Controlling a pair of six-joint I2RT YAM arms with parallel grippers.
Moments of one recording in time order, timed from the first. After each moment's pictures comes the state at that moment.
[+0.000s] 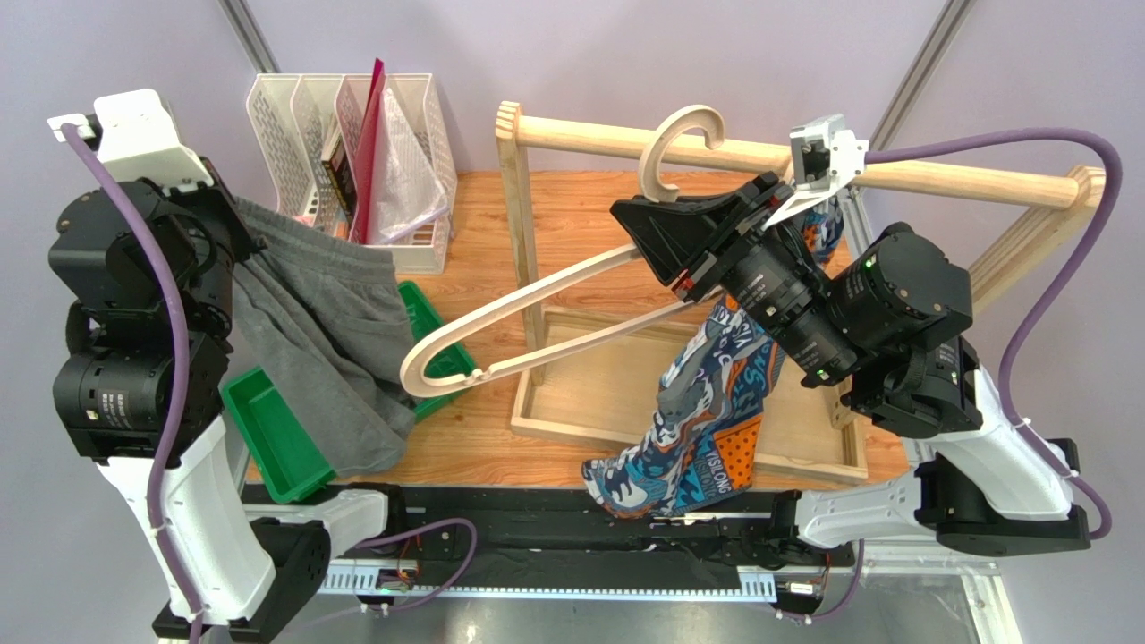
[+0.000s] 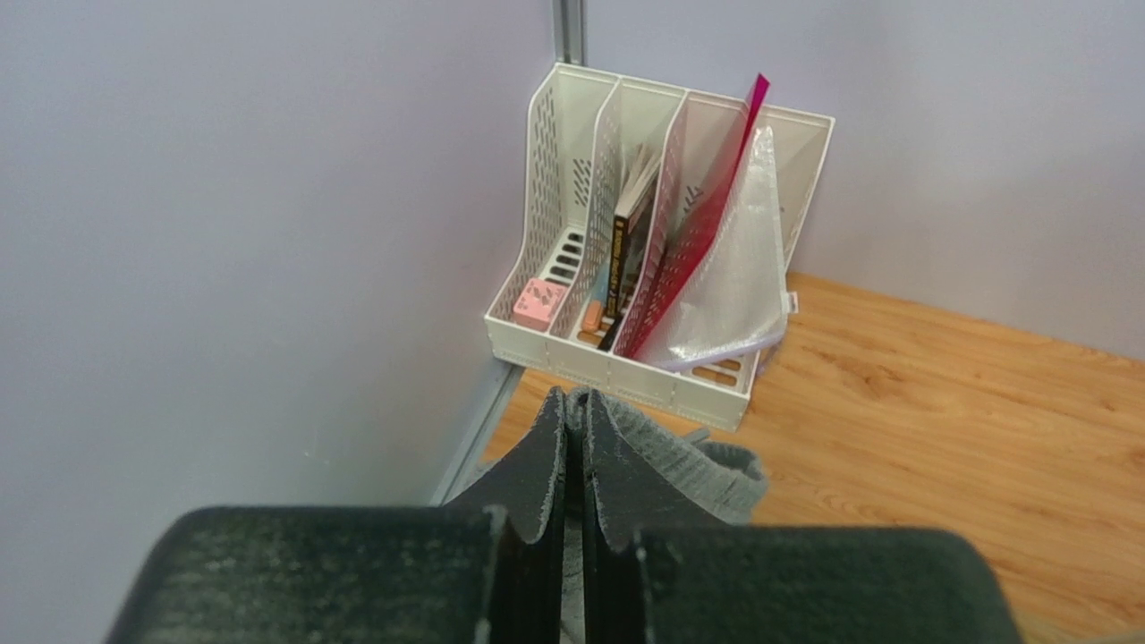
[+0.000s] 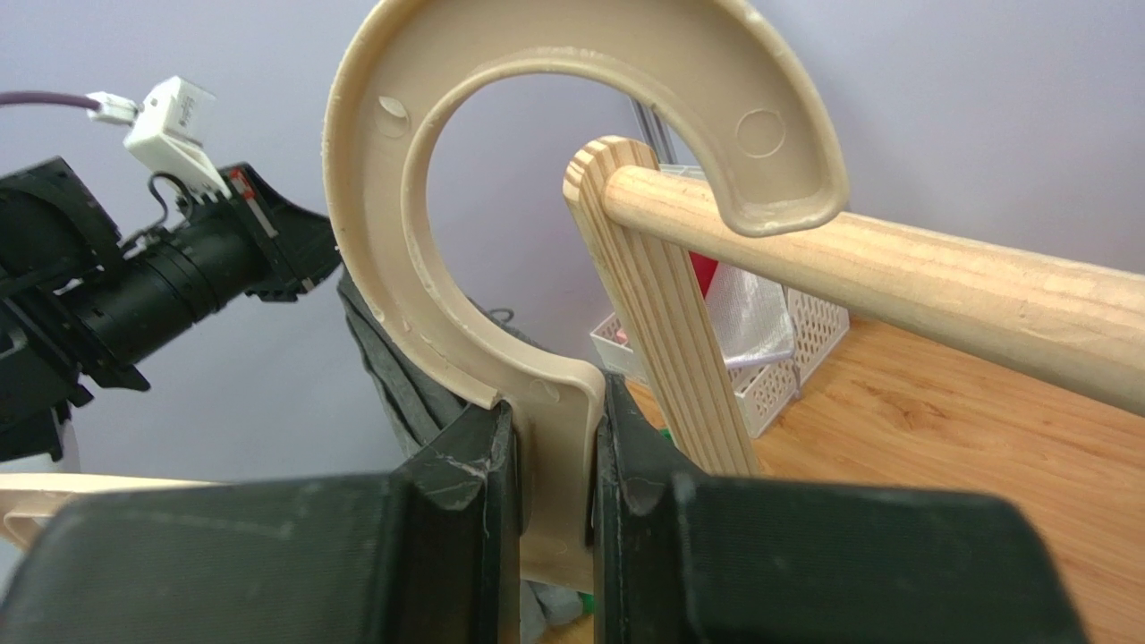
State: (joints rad) left arm -0.05 1.15 2.19 -1.13 -0.40 -0.02; right arm 1.29 1.18 1.89 -0.41 0.52 0.27
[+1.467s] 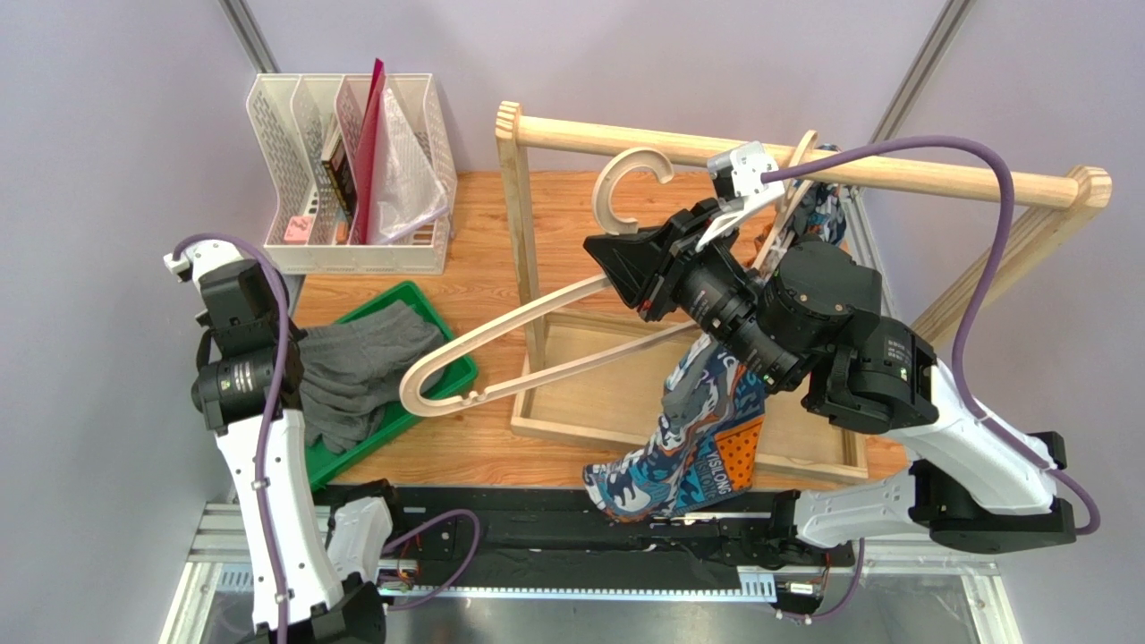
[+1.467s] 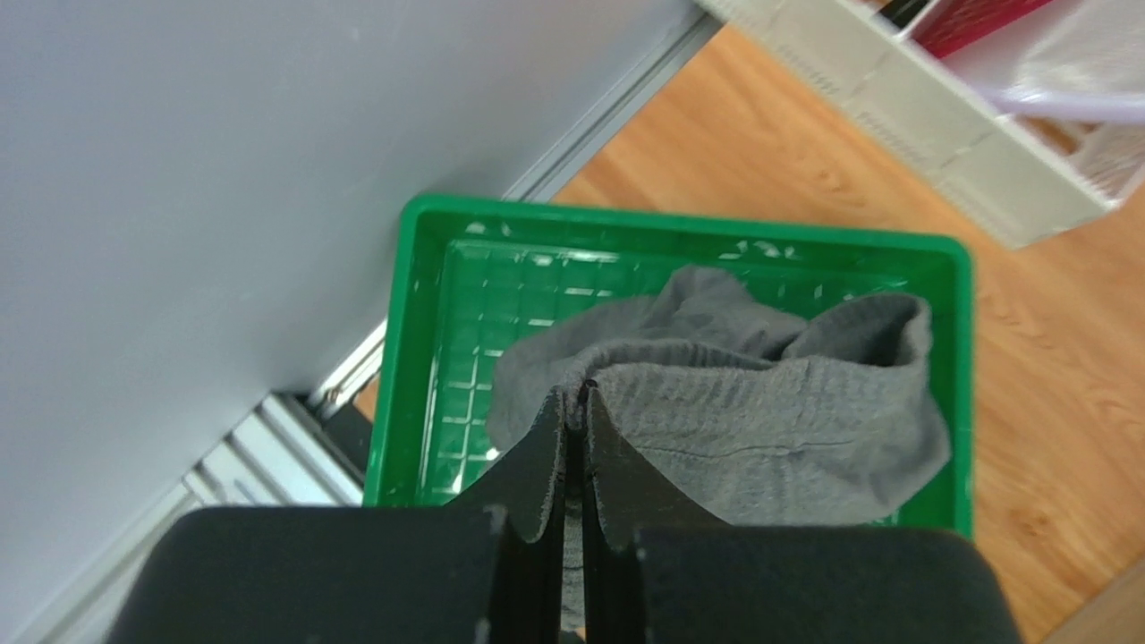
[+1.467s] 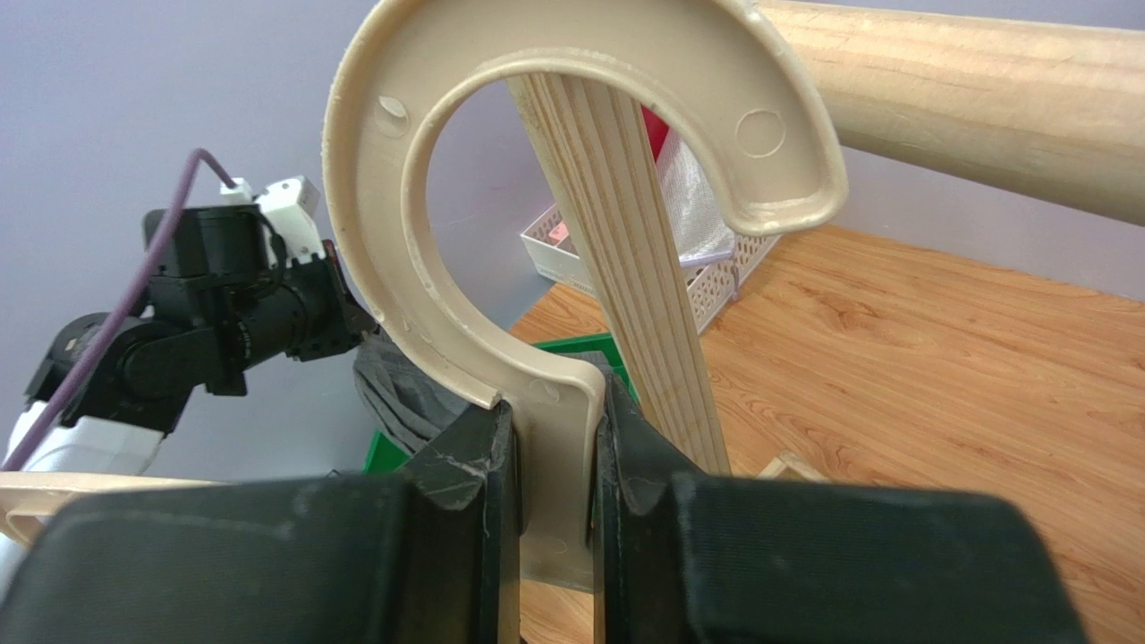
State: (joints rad) left arm 0.32 0.84 1.24 -0.94 -0.36 -0.21; right arm 1.29 1.21 1.82 -0.53 0.56 0.29
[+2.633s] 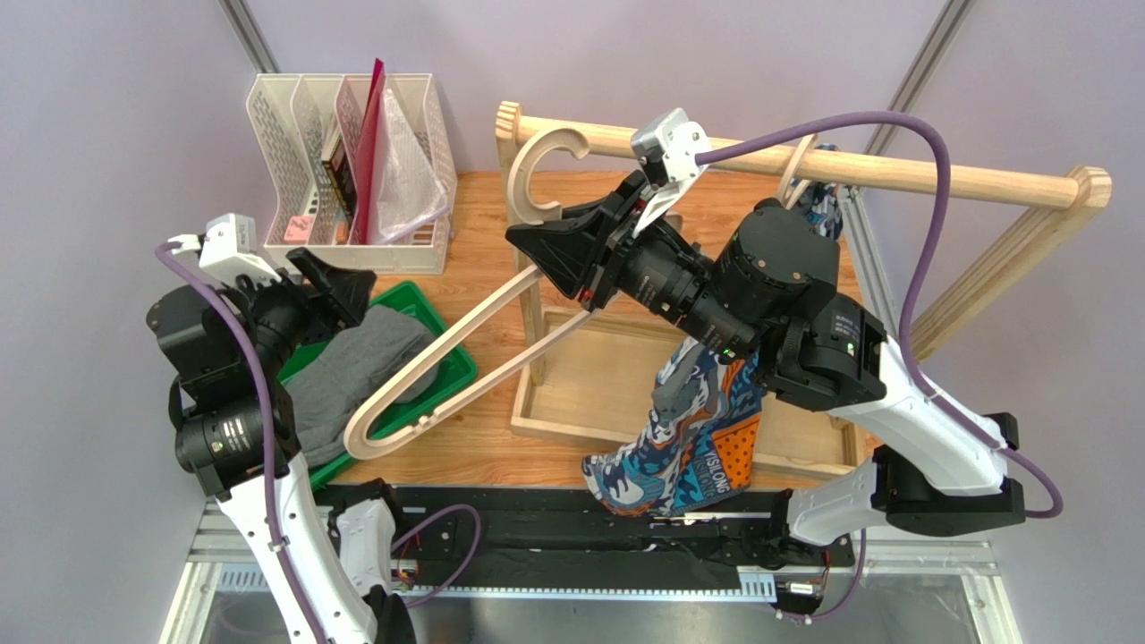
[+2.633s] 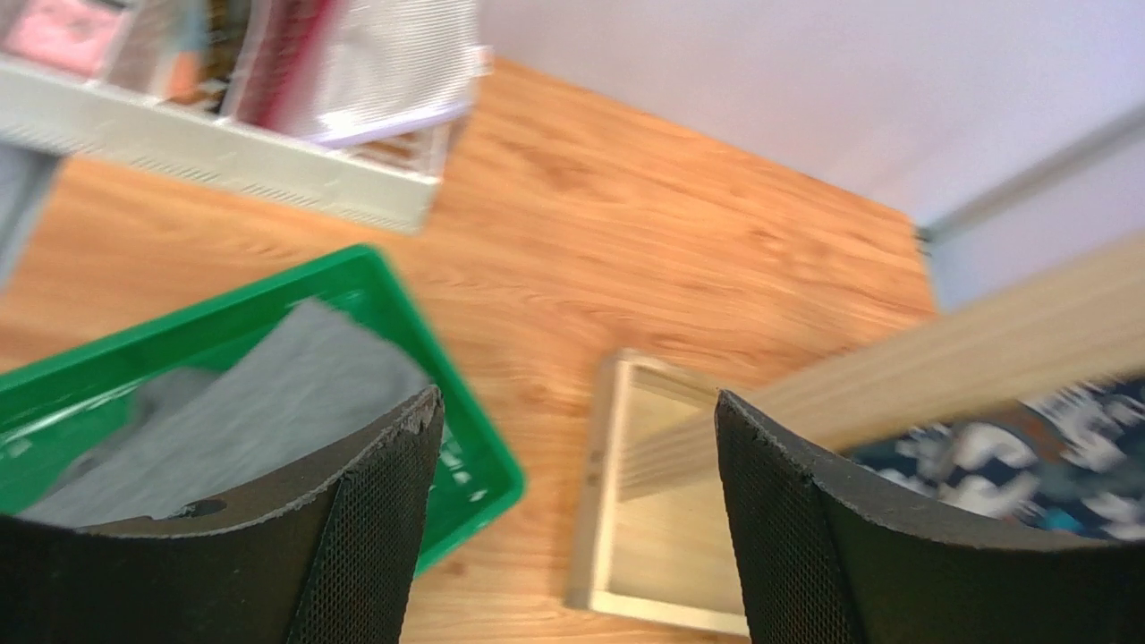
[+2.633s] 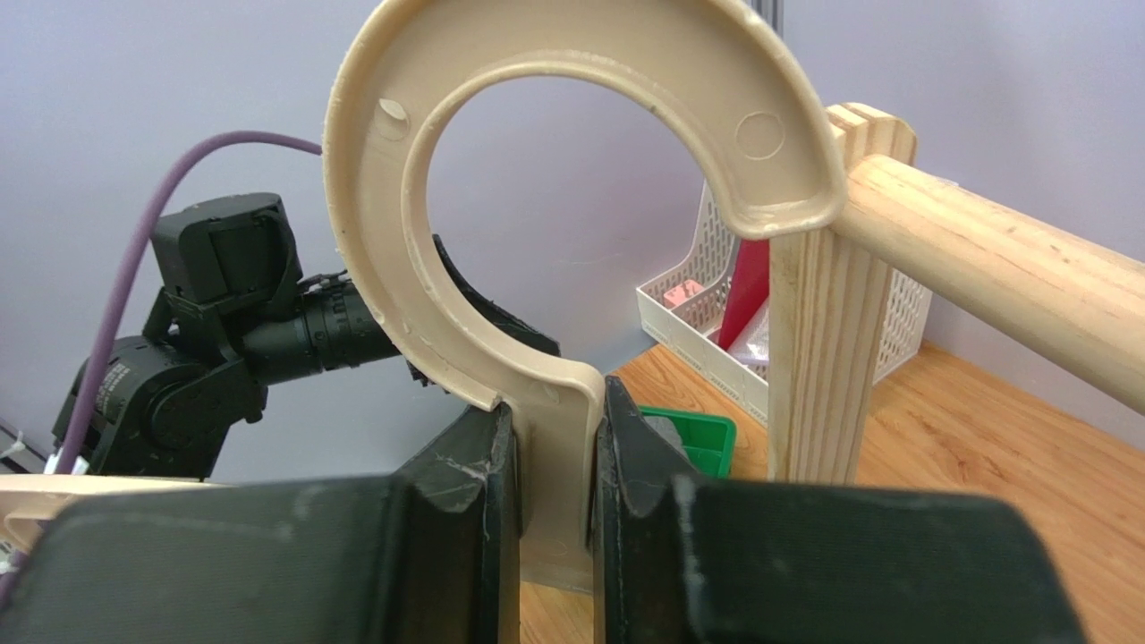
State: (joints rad) left arm 0.45 0.75 1.34 -0.86 0.57 -0.33; right arm 1.29 1.39 2.02 -0.43 0.31 0.17
